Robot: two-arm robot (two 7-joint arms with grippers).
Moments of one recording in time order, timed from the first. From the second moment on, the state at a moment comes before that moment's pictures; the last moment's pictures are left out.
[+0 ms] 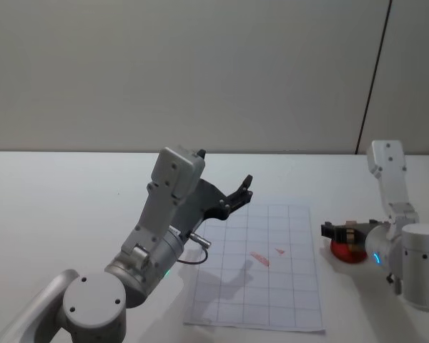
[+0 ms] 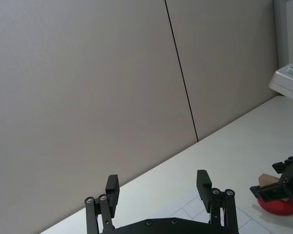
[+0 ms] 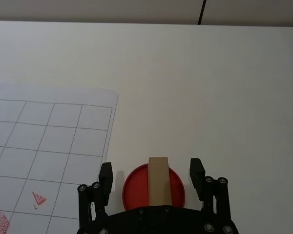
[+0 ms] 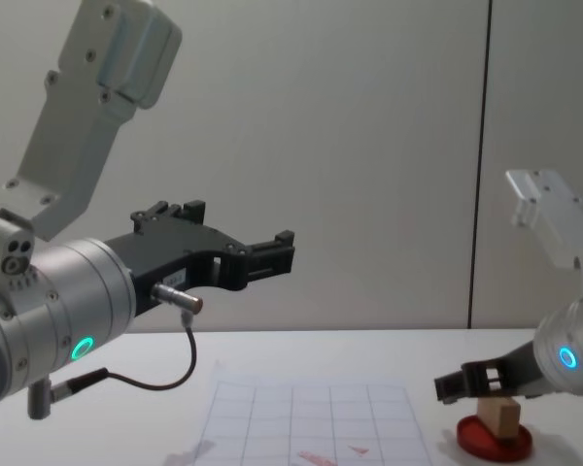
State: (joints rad) left arm -0.24 0.38 0.45 -1.63 -0.20 0.01 -0.01; right arm 0.40 -0.02 -0.21 -1.34 0.13 0.77 -0.11
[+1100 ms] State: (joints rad) left arm -0.24 0.38 0.45 -1.63 -0.20 0.01 -0.01; right arm 0.33 -0.02 -0.22 -1.46 0.18 0.48 0.02
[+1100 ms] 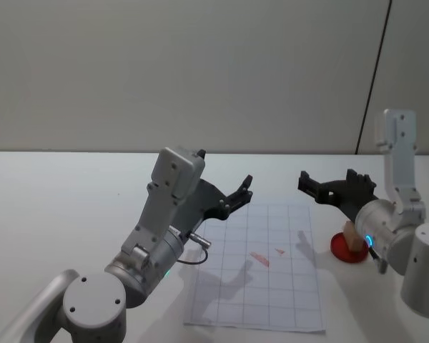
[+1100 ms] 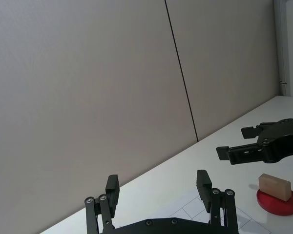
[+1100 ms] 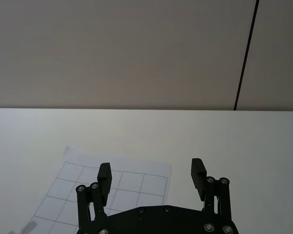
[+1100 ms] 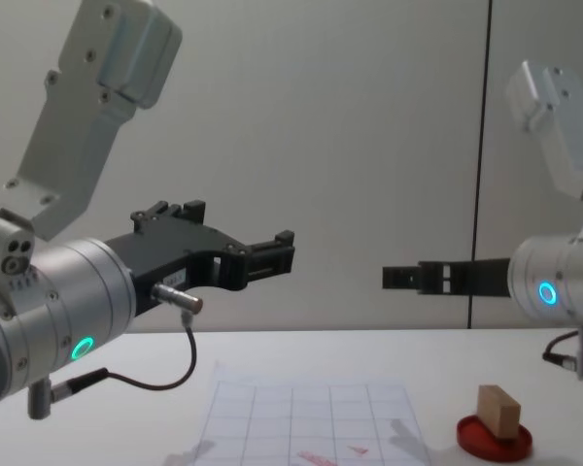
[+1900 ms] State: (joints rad) left arm -0.24 0.38 0.45 -1.63 -0.20 0.01 -0.01; right arm 0.32 -0.02 -0.22 -1.48 0.18 0.44 0.04
